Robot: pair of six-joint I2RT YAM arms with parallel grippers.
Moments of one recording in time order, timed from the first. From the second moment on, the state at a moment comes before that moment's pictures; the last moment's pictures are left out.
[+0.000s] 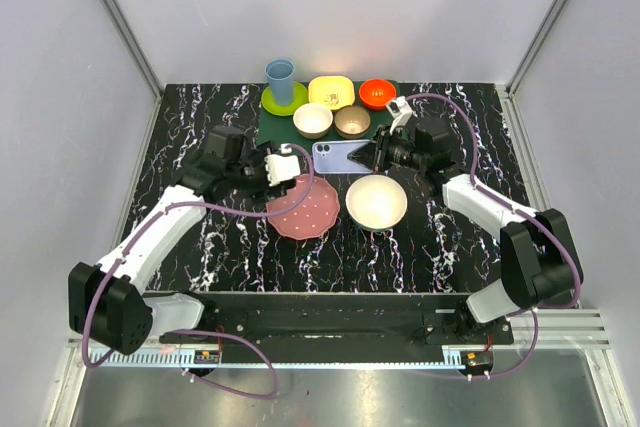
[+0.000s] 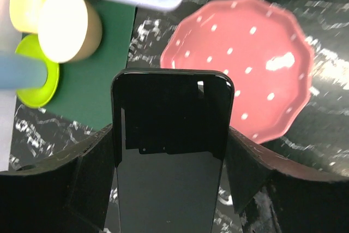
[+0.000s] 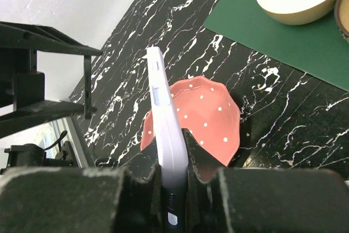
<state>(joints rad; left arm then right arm) -0.40 1.23 1.01 -0.50 0.50 0.90 0.36 1.51 0.92 0.33 -0.63 0.47</state>
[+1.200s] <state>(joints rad) 0.08 2.01 1.59 -0.72 0.33 1.46 0.34 1.50 0.92 0.34 -0.62 0.48</state>
